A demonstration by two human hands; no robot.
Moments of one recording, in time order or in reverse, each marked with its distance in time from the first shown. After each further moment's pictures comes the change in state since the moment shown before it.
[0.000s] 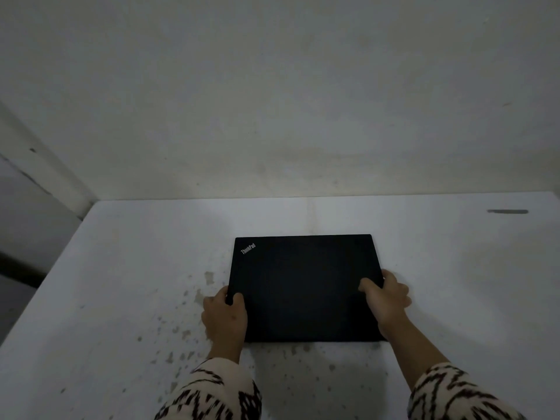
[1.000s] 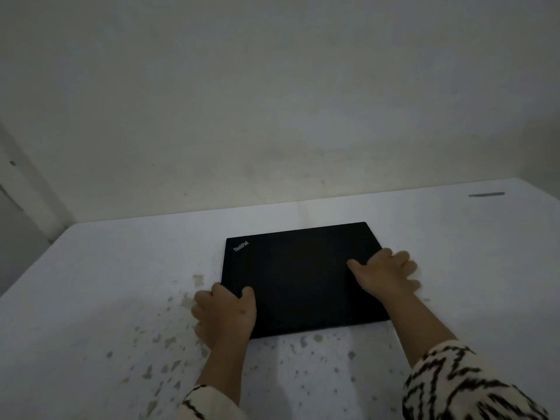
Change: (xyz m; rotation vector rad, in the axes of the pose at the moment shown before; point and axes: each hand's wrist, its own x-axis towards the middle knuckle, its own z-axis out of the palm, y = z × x) left_hand 0.003 -0.022 0.017 0.240 0.085 0.250; right_hand 0.010 0.017 0.033 -0.445 0.231 -0.163
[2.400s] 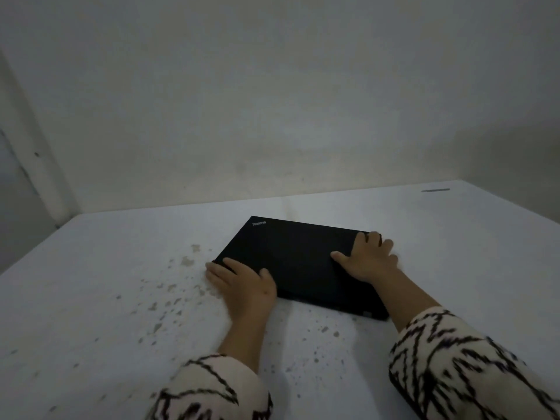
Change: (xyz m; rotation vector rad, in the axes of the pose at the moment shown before) left_hand -0.083 -0.023 0.009 -0.153 -0.071 0.258; right_hand -0.064 0.057 -0.008 -0.273 0.127 -0.287
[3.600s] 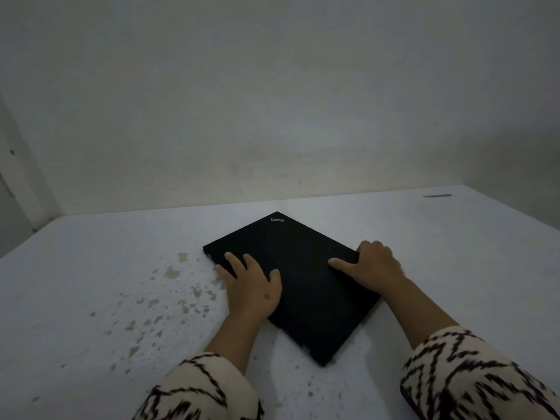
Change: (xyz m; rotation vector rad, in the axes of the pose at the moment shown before) left_hand 0.038 0.015 0.025 0.168 -0.187 0.150; right_hand 0.034 0.020 0.002 0.108 0.063 -0.088
